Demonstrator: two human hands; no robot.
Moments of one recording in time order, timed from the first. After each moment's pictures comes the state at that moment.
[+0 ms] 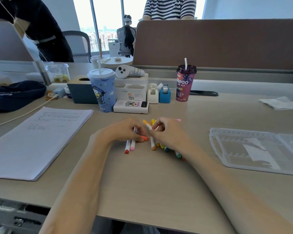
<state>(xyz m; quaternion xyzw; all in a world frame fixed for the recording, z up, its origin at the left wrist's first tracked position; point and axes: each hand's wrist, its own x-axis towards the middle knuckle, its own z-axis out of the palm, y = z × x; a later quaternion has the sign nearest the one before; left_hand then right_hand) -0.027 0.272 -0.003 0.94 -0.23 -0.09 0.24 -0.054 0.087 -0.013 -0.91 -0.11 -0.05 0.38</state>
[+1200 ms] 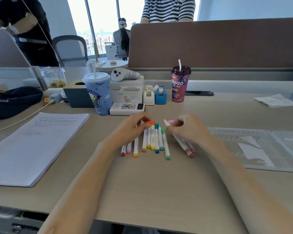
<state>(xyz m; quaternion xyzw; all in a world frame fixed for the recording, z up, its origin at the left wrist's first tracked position) -0.030 0.239 -0.006 0.92 -0.21 0.04 0.34 -0.047 0.031 0.006 -0.95 -0.05 -0.03 0.29</state>
